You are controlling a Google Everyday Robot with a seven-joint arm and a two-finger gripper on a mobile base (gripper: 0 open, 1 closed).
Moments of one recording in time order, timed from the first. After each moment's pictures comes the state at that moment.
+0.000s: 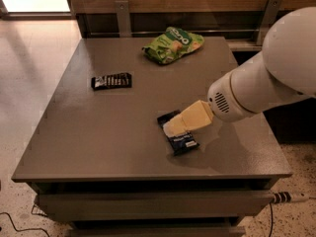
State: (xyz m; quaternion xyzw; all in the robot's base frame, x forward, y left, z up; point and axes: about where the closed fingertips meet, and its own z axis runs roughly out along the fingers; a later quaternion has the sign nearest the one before) arm 0.466 -0.100 0.874 -0.27 0.92 0.12 0.26
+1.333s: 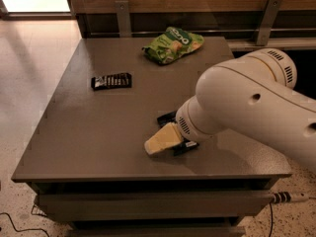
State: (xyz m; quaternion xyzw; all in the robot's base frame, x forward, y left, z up) arm 0.470 -0.065 0.809 -0.25 0.94 0.06 0.24
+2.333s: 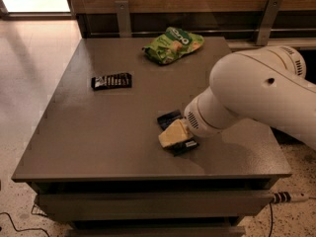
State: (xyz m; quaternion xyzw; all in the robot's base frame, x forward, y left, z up) arm 0.472 -0.077 0.799 -0.24 0.95 0.09 0.20
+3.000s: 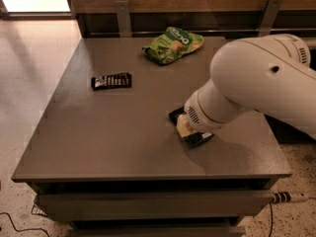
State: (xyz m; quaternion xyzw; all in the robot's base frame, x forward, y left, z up) arm 0.472 -0.077 0.820 -0.24 0.95 0.09 0.20
